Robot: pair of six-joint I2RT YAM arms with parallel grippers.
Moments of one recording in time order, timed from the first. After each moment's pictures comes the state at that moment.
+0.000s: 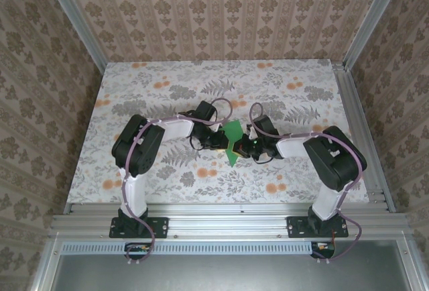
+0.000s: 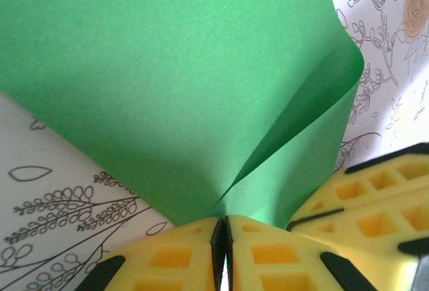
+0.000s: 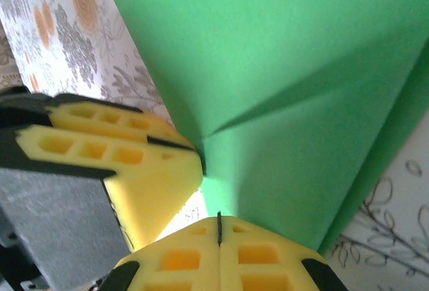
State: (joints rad) left arm -0.64 2.00 1.19 -0.38 0.58 -0.42; right arm 0.49 1.76 0.74 0.15 -0.52 0.97
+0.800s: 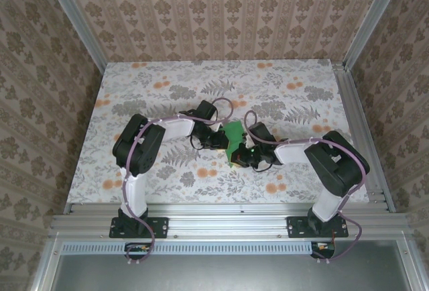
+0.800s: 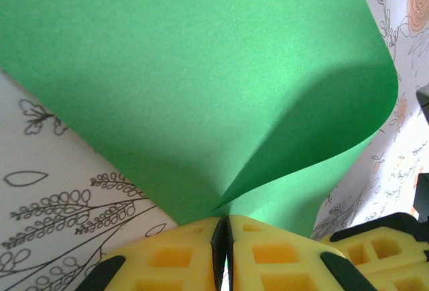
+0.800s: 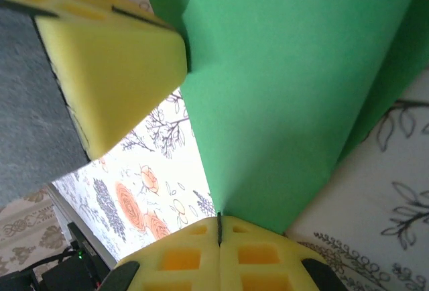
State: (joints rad) left arm -0.64 2.01 1.21 -0.41 0.58 -0.40; right arm 0.56 1.71 0.70 0.07 -0.52 0.94
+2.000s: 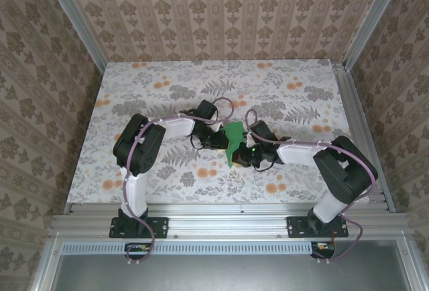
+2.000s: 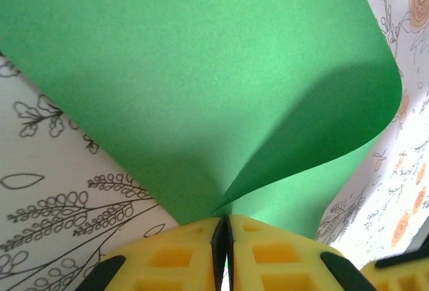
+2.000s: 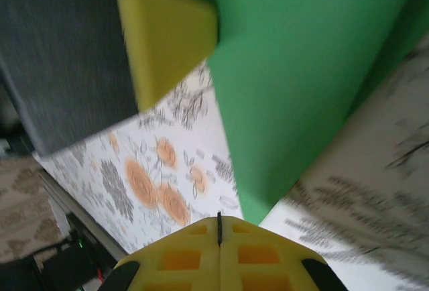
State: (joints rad) left arm -0.64 2.02 1.23 -0.43 0.58 -0.38; right arm 0.56 1.63 0.72 -0.05 -0.50 0.91
